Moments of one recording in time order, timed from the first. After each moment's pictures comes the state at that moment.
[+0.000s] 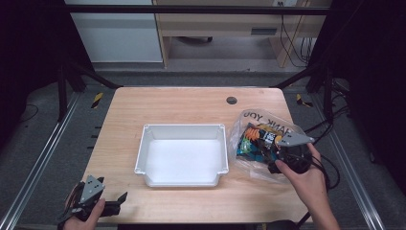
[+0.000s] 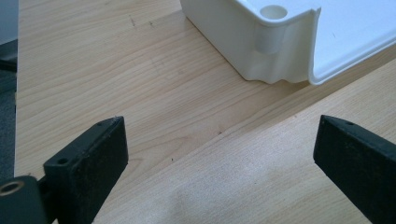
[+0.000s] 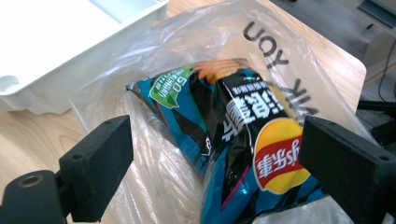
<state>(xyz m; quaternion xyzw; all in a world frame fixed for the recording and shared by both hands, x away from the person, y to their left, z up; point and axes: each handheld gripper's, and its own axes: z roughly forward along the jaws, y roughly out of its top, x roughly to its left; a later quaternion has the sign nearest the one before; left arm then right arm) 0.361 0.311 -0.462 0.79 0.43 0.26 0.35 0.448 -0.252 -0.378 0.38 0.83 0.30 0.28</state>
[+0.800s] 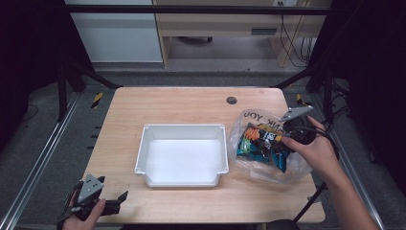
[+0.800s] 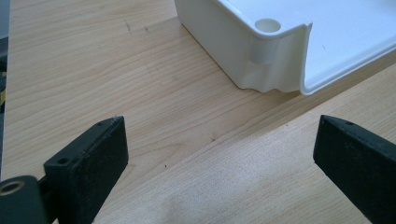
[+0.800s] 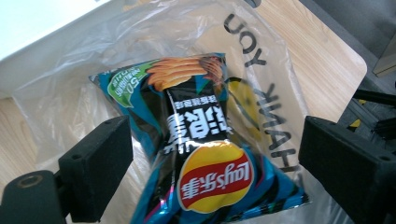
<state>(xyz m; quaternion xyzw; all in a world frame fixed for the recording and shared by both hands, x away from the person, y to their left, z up) 0.362 0.312 -0.460 0.78 0.44 0.25 0.37 0.510 -0.272 -0.347 0.35 0.87 0.24 0.23</state>
